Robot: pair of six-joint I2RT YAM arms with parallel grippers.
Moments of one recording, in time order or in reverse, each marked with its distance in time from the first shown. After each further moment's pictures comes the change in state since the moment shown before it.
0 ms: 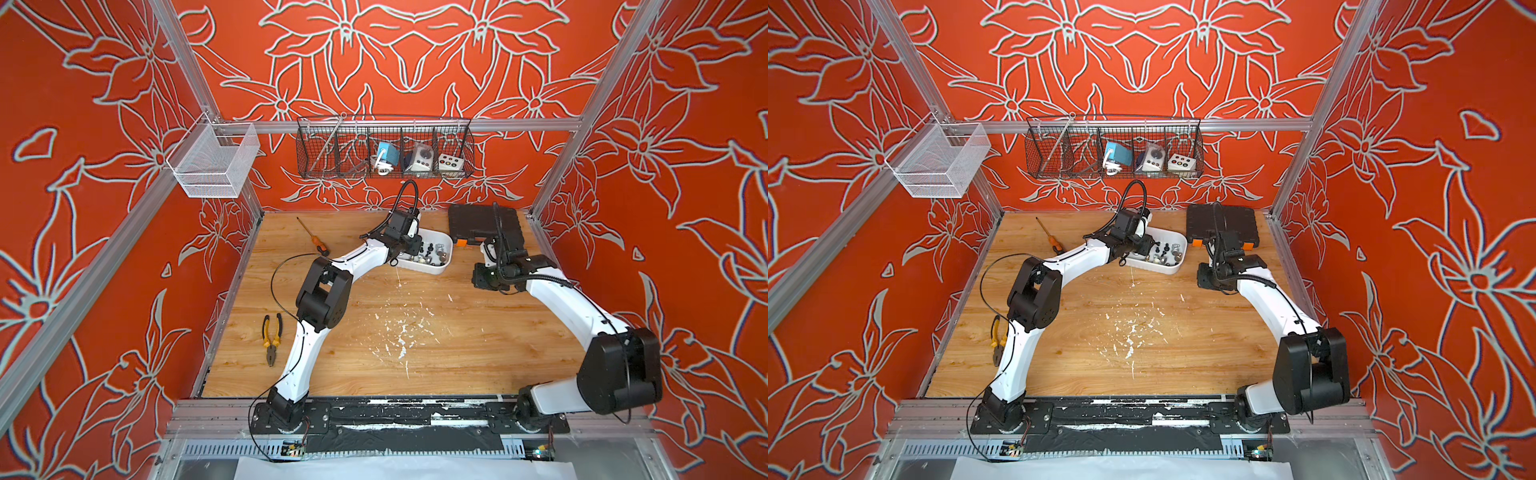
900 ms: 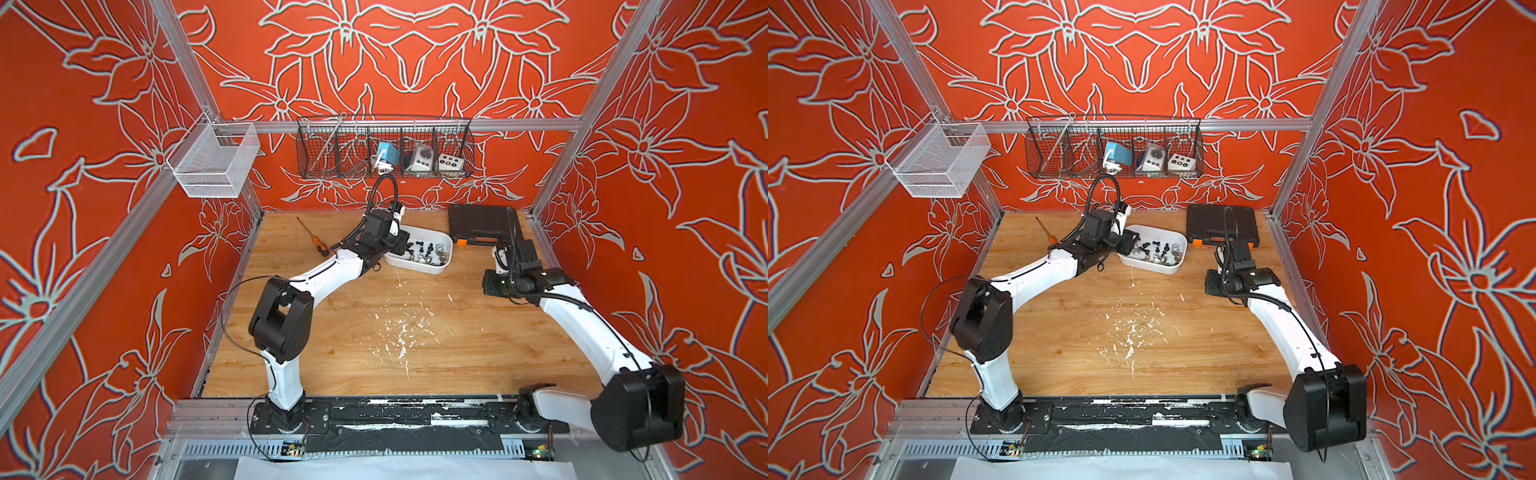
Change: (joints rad) left arm 0.036 -0.487 -0.479 0.194 -0.036 -0.008; right arm -0.018 -0.185 -0.106 -0.025 0.075 -0.008
